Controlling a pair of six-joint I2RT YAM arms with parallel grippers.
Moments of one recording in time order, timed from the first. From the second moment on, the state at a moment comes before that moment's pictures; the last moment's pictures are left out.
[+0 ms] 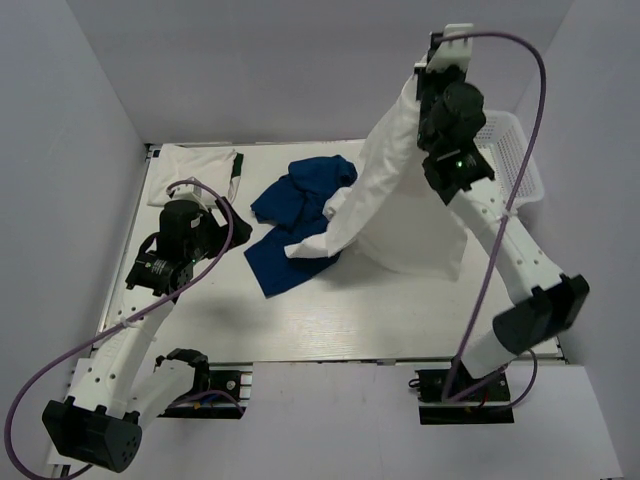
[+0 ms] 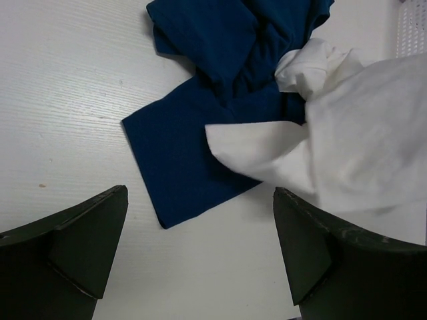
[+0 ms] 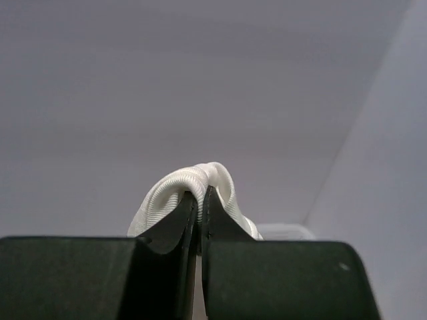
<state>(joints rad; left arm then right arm) -0.26 0.91 0.92 -0.57 -0.02 -0.58 0.51 1.49 1.63 0.20 0.57 -0.31</state>
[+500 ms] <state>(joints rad) -0.26 0.95 0.93 -0.54 -0.06 -0.58 0.04 1.92 2.29 0.30 0.51 -0.27</state>
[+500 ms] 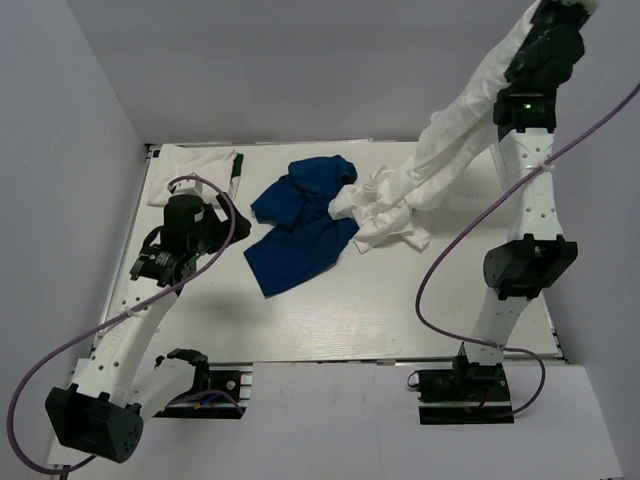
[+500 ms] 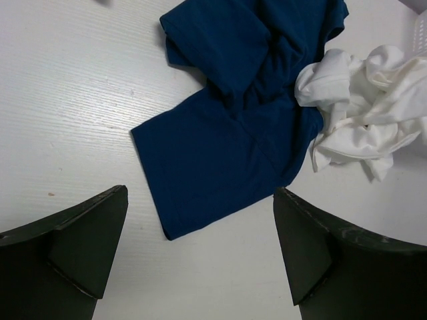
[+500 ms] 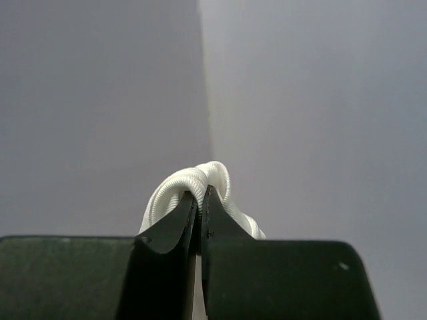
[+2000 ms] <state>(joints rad) -0.26 1.15 1.12 -0.64 -0.04 -0.56 -0.11 2.00 1.79 -0.32 0.07 0.05</state>
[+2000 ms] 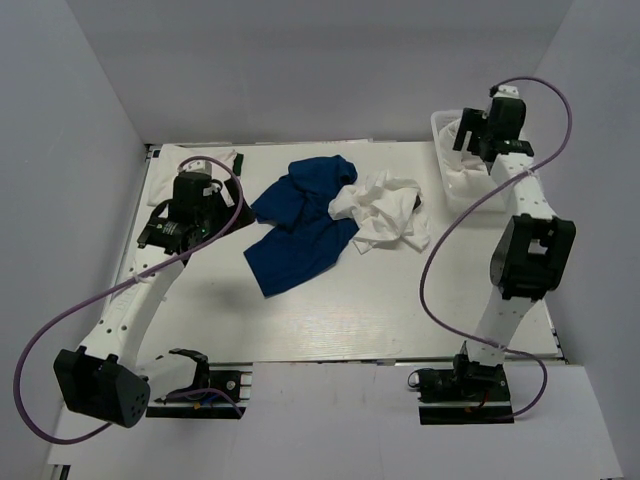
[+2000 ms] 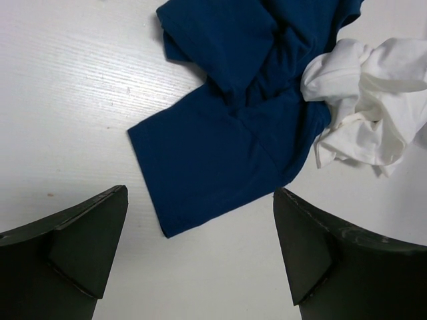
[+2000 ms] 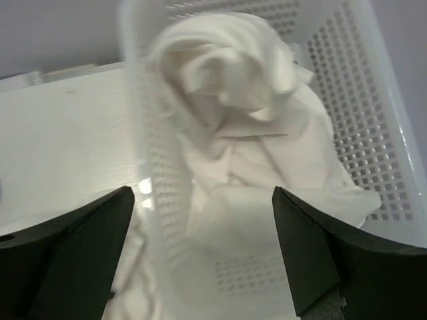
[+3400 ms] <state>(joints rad) -0.26 1.03 1.07 -0.76 -0.07 -0.61 0.35 1.42 1.58 -0.17 0.22 0.29</state>
